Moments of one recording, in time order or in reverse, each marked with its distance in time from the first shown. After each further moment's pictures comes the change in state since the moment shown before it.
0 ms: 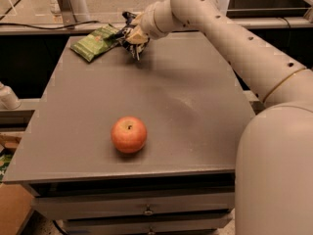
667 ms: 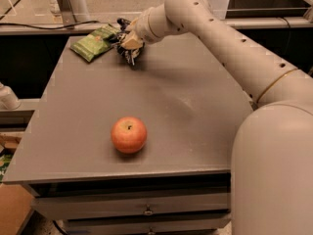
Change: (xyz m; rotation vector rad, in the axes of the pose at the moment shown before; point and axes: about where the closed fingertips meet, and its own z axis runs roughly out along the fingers) arm -0.001 0.019 0.016 -0.051 -0.007 0.021
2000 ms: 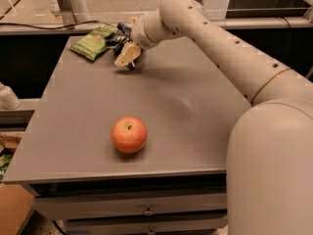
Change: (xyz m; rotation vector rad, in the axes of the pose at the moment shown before) arm 0.001 0.020 0.015 -0.056 0.006 0.028
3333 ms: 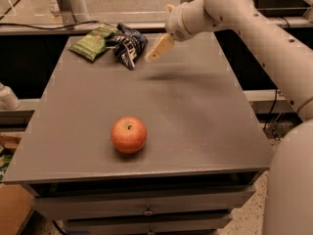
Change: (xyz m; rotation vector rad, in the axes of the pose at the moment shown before) arm 0.041 -0.029 -0.102 0.065 0.018 0.088
